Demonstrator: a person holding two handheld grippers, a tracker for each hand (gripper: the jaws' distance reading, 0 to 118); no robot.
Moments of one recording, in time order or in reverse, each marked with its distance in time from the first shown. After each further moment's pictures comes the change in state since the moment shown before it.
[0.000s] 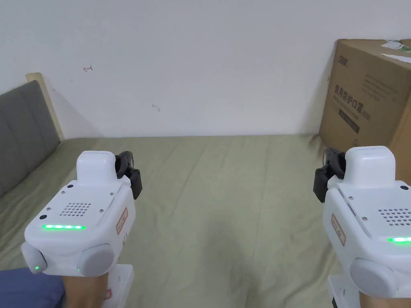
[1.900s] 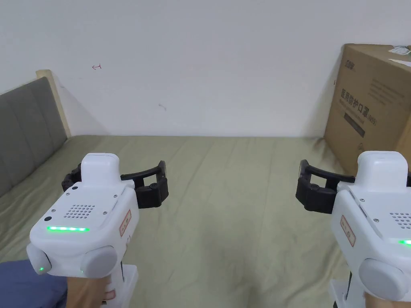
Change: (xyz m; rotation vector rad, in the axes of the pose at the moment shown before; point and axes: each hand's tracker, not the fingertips) left arm -0.010 -0.012 0.015 0.014 0.000 0.025; right arm 0.000 -0.001 0.012 -0.010 -0.012 -0.040
